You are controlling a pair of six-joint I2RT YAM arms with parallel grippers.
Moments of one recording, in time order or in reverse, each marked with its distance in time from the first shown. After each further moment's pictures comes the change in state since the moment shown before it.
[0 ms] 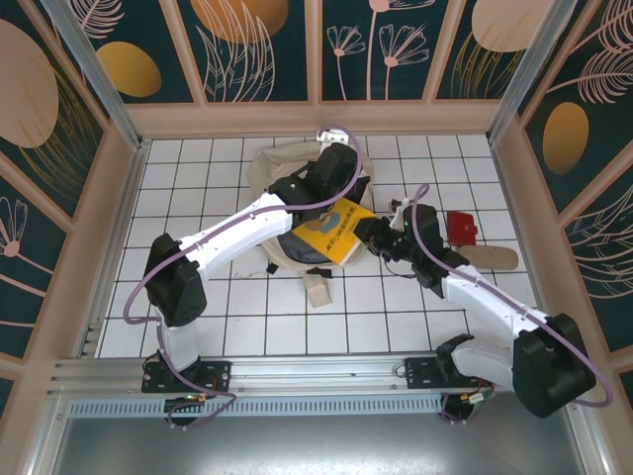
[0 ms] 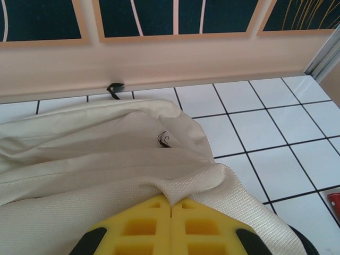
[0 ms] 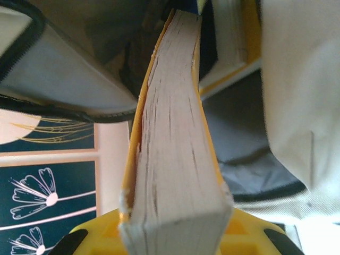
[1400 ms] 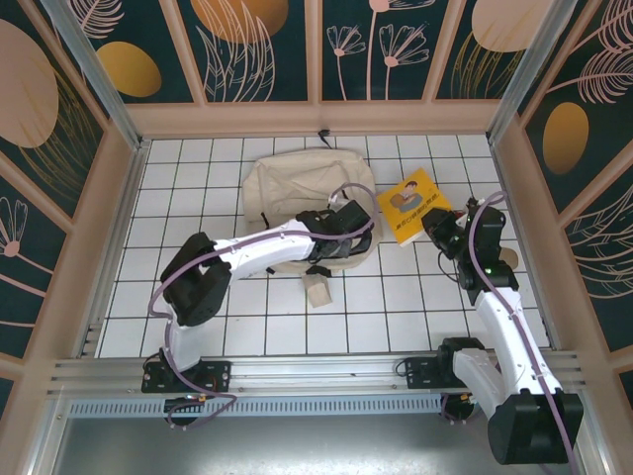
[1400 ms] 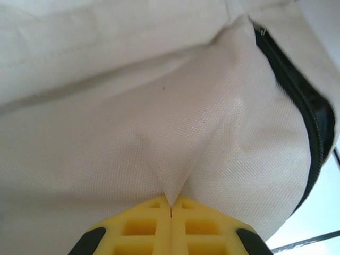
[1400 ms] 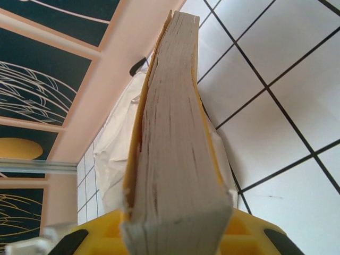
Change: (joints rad) left arm -0.090 0.066 -0.214 -0.258 0.095 -0.129; right arm -0.452 -0.294 0.026 -0.393 0.111 -0.238
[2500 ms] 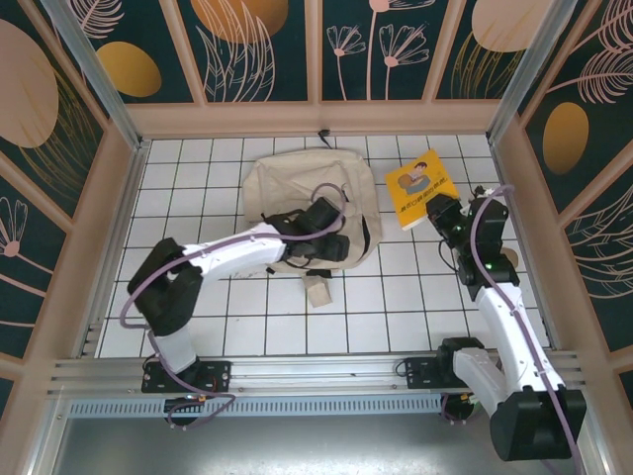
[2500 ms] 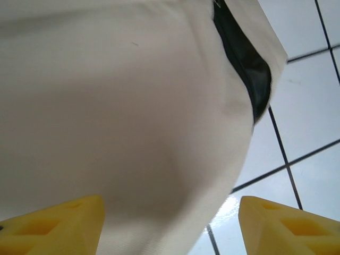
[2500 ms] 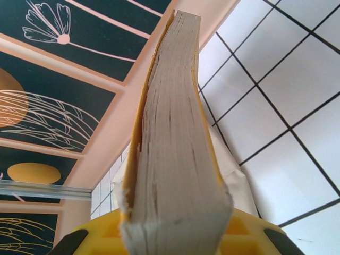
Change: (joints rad) left arm 0.068 -0.143 -0.229 0.163 0.348 -0.043; right arm 0.017 0.018 0.041 0.100 0.083 0.040
